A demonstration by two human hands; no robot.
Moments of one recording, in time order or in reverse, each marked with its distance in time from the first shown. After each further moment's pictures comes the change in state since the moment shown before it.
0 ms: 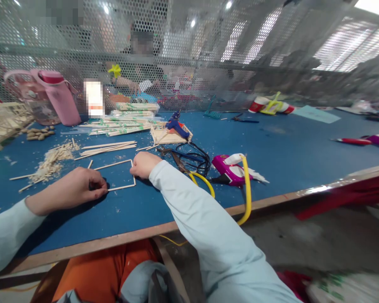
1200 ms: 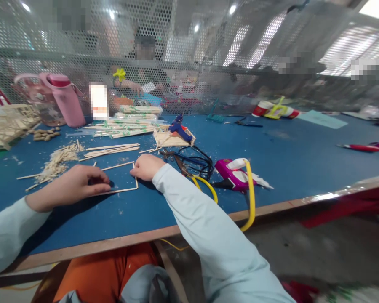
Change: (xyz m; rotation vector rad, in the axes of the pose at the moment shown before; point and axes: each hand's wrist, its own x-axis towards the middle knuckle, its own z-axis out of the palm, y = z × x) left_hand 0.000 -0.003 -0.009 -0.107 0.104 -0.071; right_hand 0.000 0.002 0.000 -0.014 0.080 -0.024
